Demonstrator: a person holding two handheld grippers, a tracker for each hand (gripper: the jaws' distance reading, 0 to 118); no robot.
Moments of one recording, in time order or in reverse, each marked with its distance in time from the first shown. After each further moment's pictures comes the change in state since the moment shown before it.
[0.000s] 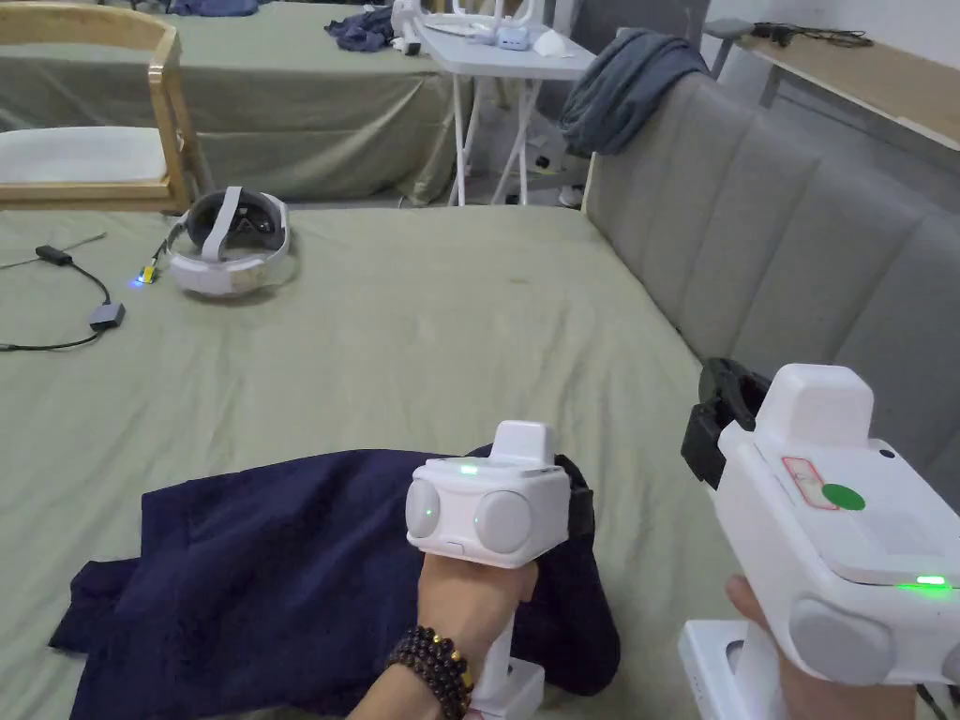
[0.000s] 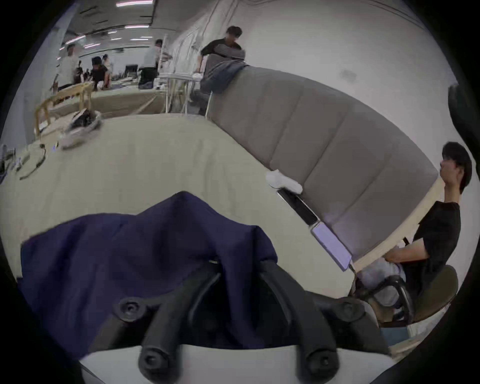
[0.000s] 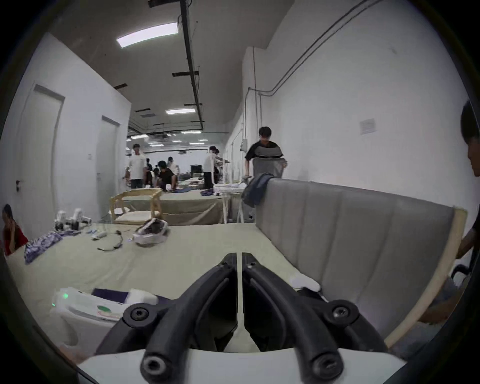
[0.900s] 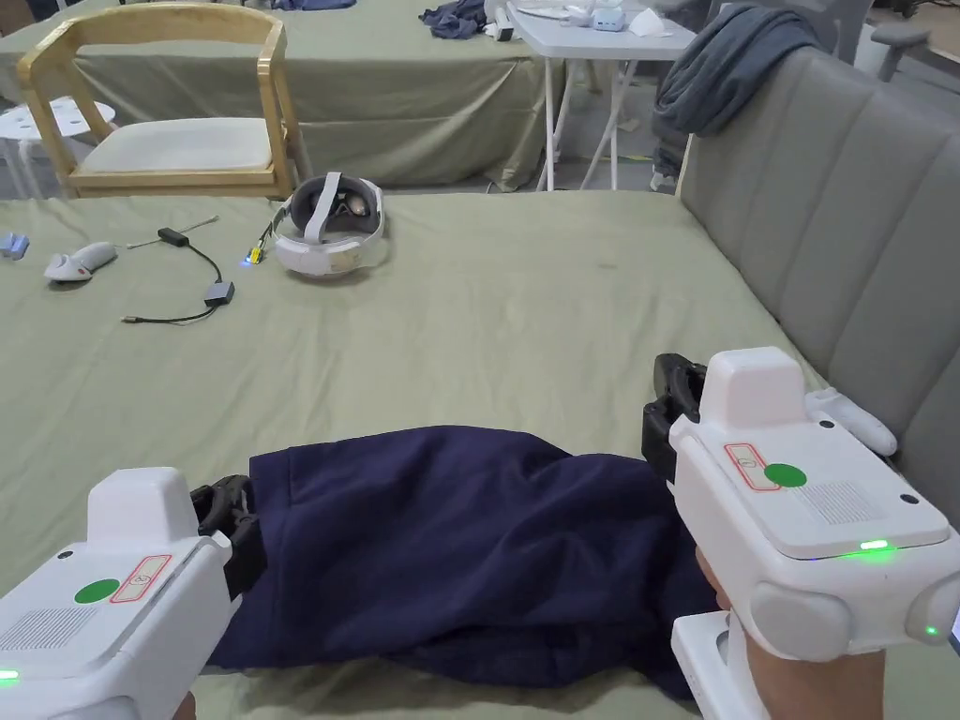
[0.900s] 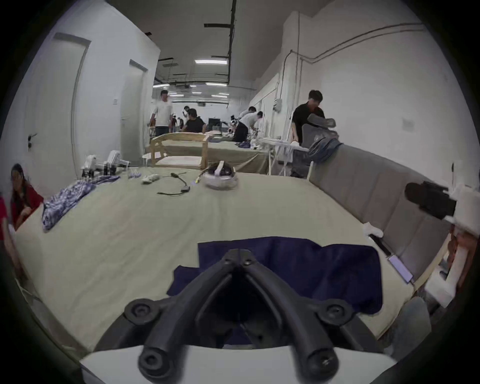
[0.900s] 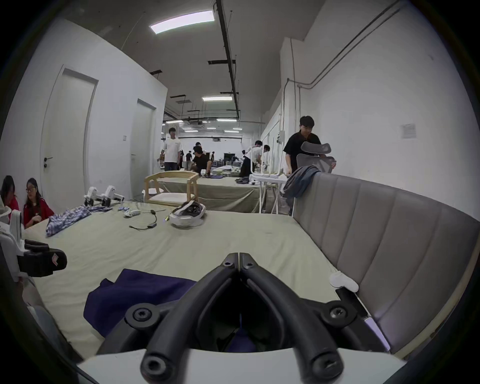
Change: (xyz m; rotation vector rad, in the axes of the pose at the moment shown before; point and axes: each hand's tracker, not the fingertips) left arm -0.146 -0.076 0.262 0.393 0.543 0.071; right arm -0.070 -0.008 -0.018 -0.056 0.240 0.083
